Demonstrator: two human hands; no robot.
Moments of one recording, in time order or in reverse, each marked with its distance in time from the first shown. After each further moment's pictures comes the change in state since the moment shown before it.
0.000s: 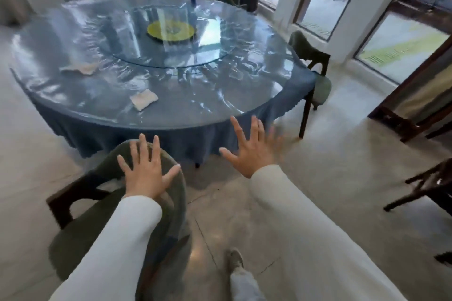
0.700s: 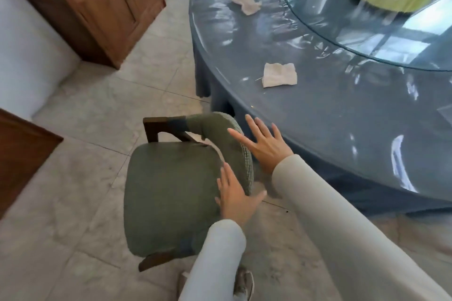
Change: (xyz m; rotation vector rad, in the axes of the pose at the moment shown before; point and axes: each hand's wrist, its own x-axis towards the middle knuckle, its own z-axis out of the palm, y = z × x) left_hand 0.109 0.049 0.138 -0.891 -0.080 -0.995; right_hand 0.244 -0.173 0.193 -0.229 -0.360 -1.216
